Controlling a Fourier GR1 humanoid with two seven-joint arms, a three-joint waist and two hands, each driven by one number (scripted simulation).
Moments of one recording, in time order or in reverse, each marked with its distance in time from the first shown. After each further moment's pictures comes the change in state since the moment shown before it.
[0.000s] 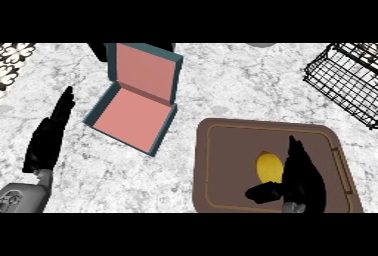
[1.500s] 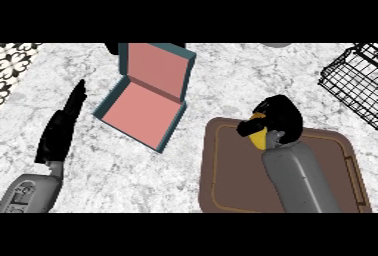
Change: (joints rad) left arm -0.059 -0.071 0.024 0.022 -0.066 -0.061 -0.004; right arm -0.484 -0.010 -0.202 0.462 -0.090 -0.084 -0.074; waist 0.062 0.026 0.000
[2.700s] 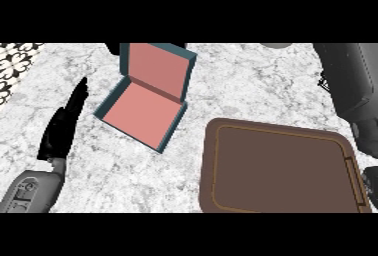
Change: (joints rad) left arm -0.022 -0.010 0.006 0.013 -0.016 -0.009 0.014; right arm -0.836 -0.298 -0.312 0.727 0.513 -0.293 -0.044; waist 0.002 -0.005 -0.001
